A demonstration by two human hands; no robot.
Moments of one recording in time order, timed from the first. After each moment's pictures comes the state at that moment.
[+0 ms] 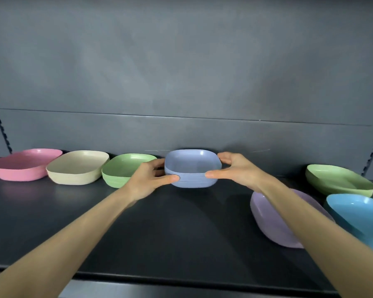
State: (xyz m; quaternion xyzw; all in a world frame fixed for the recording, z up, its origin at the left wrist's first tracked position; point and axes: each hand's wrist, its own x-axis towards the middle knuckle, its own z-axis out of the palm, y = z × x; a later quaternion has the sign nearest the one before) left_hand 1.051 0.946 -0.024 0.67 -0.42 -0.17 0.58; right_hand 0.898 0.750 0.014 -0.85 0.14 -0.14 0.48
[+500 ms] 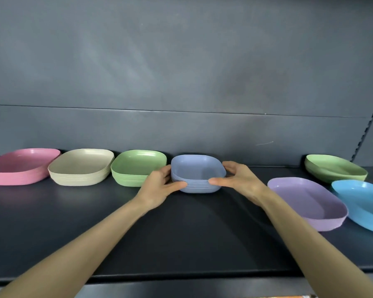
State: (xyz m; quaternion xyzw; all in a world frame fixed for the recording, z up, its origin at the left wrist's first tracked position) left_hand 1.071 0.959 -0.057 0.65 -0.44 -0.18 0.60; right_hand 0.913 0.794 -0.025 -0.81 0.22 -0.21 0.51
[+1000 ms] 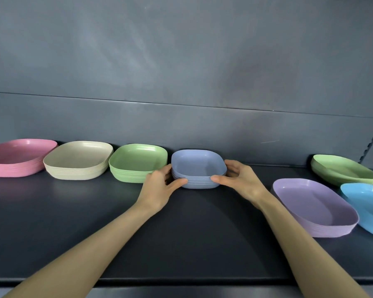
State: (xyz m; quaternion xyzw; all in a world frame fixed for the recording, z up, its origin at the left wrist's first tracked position) left_hand 1.075 0.950 -0.075 0.71 -0.43 -0.05 0.55; right_hand 0.923 0.783 -0.042 -0.79 0.21 -0.25 0.52
